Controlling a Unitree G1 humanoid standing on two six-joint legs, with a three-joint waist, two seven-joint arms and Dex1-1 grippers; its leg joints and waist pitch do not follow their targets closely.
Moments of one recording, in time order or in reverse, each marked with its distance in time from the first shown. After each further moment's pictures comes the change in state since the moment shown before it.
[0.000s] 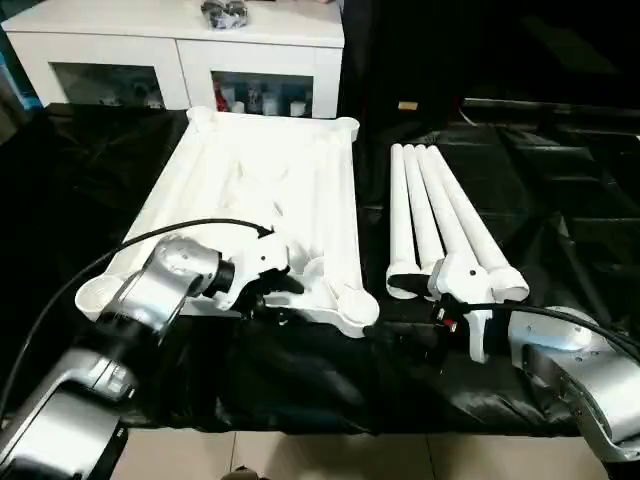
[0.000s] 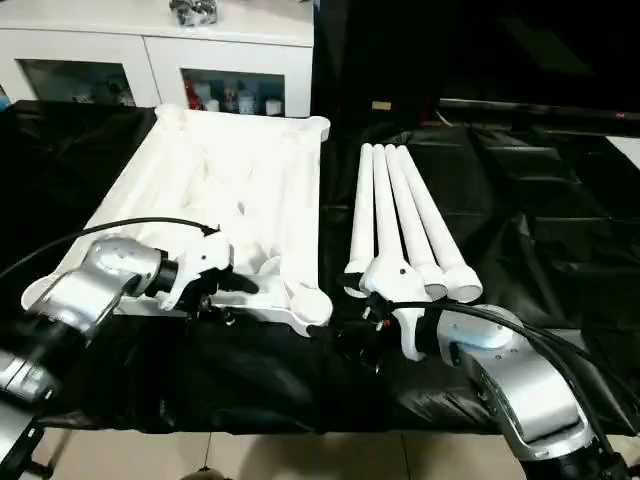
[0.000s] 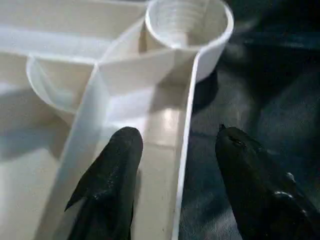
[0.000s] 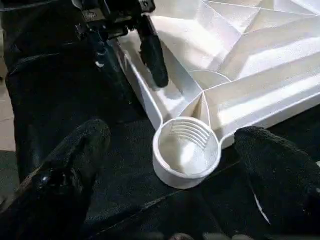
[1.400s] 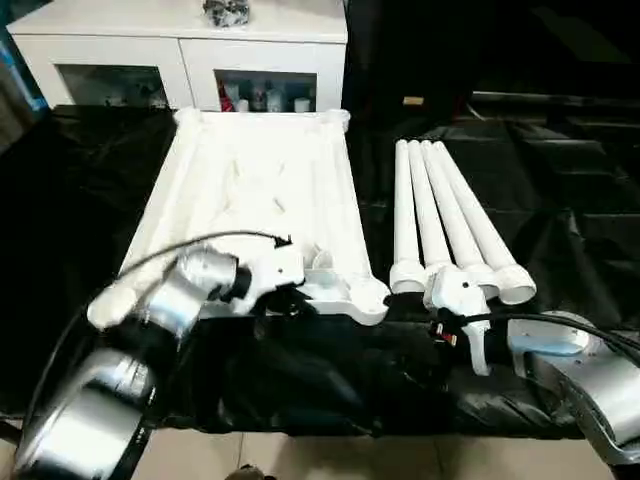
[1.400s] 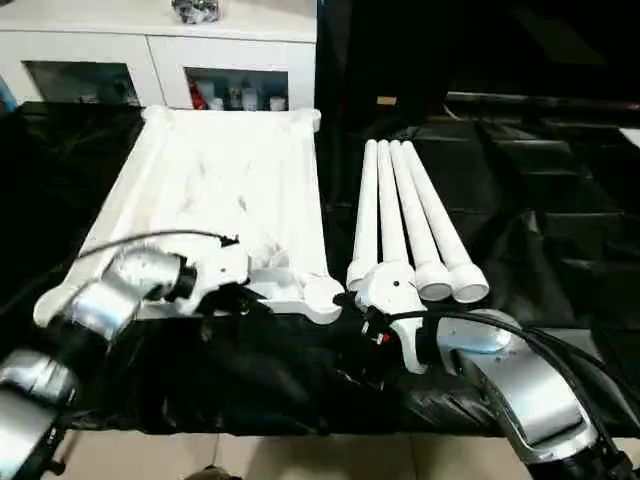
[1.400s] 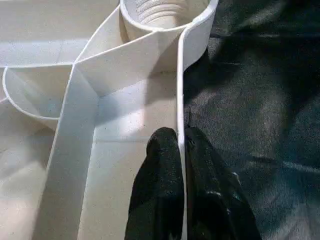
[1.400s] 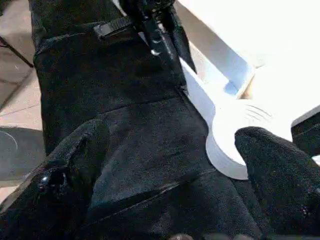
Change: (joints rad) left arm 0.109 -0.057 0.041 -0.132 0.095 -0.065 0.135; right arm 0.005 -0.042 0.046 -0.008 0.005 0.035 0.057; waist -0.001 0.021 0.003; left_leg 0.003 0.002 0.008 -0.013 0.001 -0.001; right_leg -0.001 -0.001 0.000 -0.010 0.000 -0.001
